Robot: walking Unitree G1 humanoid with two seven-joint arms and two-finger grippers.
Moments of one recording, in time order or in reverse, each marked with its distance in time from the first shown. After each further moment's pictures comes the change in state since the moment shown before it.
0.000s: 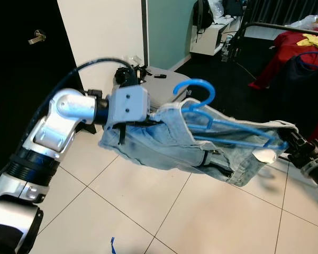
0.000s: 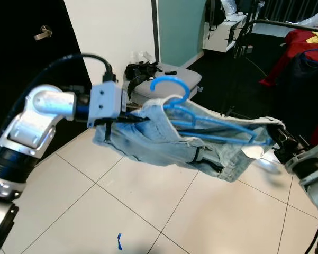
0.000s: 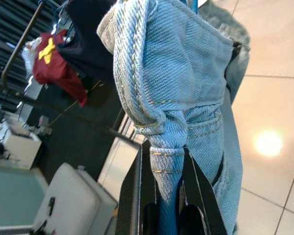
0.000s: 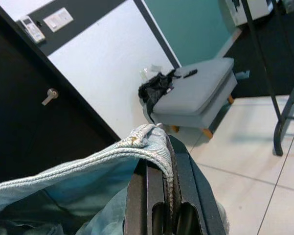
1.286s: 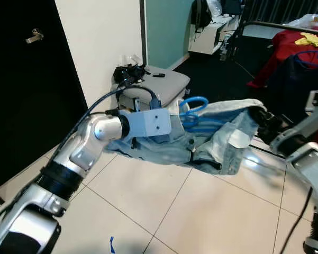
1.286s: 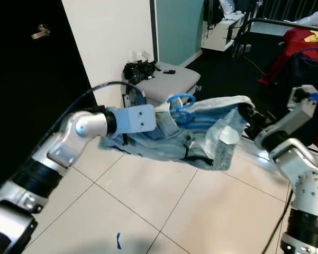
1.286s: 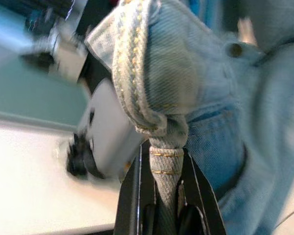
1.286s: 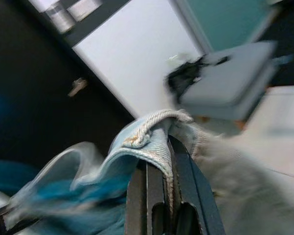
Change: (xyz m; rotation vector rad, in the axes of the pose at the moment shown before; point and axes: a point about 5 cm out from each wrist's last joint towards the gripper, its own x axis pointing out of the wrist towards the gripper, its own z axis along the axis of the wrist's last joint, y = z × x) left arm 0.048 -0.030 -0.042 -0.077 0.372 0.278; right arm 0.051 0.085 -0.020 0.061 0.109 0.184
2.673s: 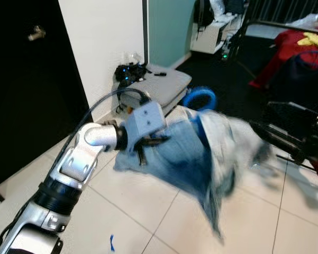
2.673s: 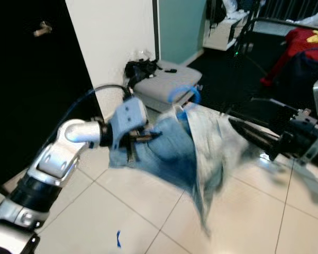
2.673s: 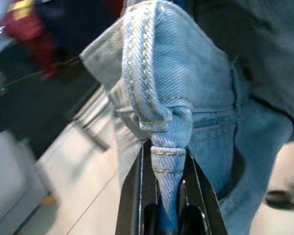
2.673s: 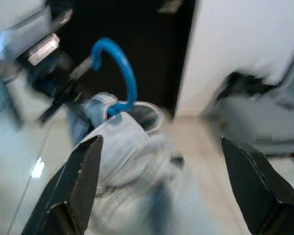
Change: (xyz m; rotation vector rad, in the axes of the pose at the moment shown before) left arm -0.024 -0.035 0.032 -0.262 -0.346 -0.402; right arm -0.080 0.031 0.052 -0.733 0.352 0.522
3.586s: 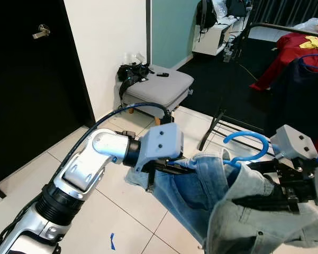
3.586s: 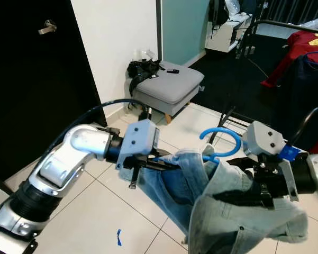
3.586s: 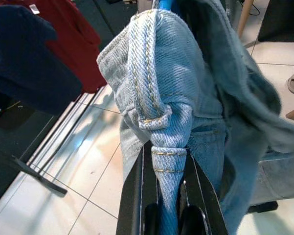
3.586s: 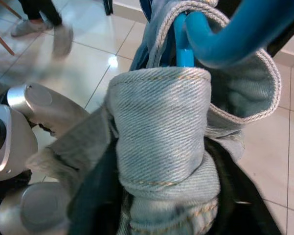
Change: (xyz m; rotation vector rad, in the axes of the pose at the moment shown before) left arm 0.000 -0.012 0.028 -0.013 -0.151 -0.164; right arm 0.017 0.021 -0.028 -0.086 0.308 0.378
